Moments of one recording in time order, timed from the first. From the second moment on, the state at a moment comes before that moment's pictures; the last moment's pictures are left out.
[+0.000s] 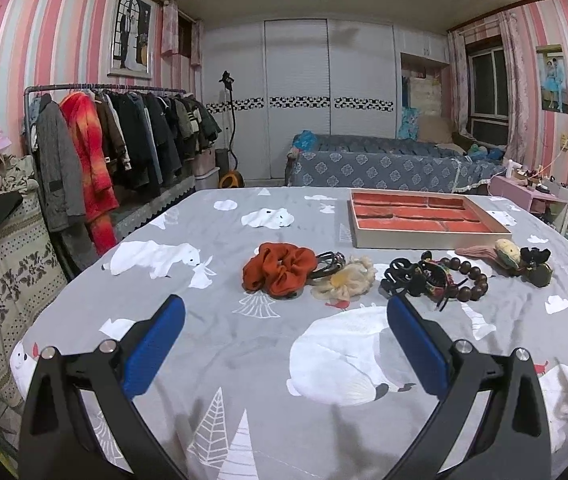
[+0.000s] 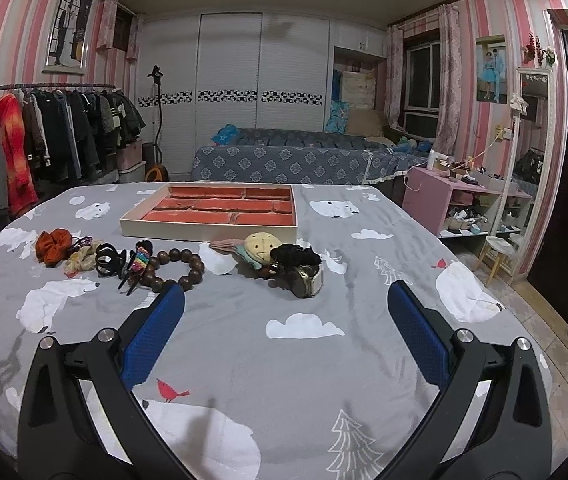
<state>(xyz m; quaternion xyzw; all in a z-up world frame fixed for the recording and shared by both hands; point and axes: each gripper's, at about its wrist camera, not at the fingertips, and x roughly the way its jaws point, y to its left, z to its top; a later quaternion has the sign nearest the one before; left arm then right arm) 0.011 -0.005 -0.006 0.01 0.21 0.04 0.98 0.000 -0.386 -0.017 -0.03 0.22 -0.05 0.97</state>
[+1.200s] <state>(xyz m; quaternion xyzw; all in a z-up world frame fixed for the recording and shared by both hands) 0.182 0.066 -0.060 0.01 0.33 0.03 0.94 0.186 -0.443 -0.069 0.03 0.36 -0.01 0.93</state>
